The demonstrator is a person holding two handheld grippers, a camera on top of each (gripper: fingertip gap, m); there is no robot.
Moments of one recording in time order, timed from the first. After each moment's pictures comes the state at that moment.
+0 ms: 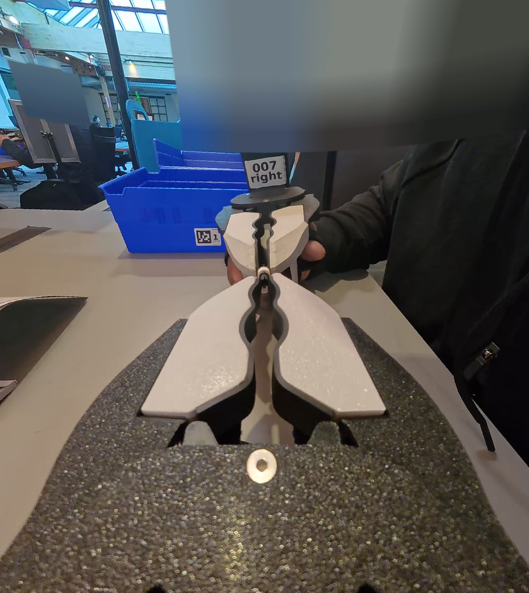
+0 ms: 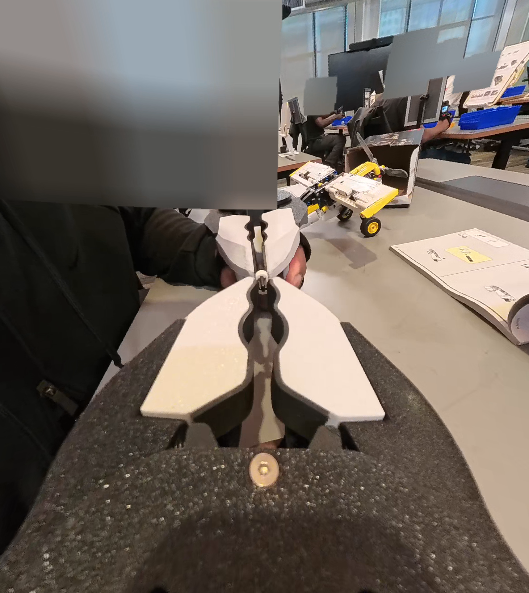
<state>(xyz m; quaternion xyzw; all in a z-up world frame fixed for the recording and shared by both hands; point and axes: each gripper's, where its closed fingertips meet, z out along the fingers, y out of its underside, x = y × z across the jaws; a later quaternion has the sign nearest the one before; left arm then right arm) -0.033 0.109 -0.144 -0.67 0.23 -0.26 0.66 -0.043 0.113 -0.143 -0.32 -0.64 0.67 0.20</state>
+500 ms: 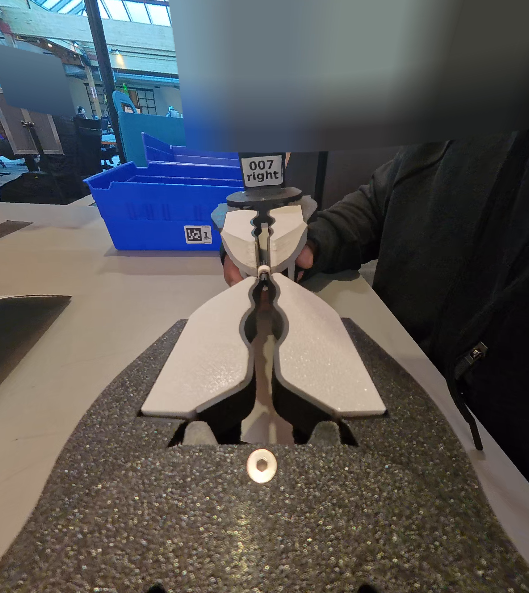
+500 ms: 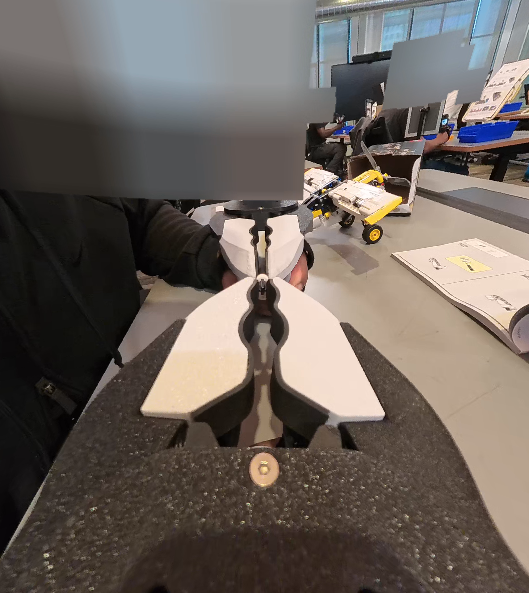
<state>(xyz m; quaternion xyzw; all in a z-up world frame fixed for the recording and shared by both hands) -0.027 0.109 -0.145 -0.67 0.23 -0.28 0.65 -0.040 0.111 -0.141 -0.30 -0.64 0.67 0.21</state>
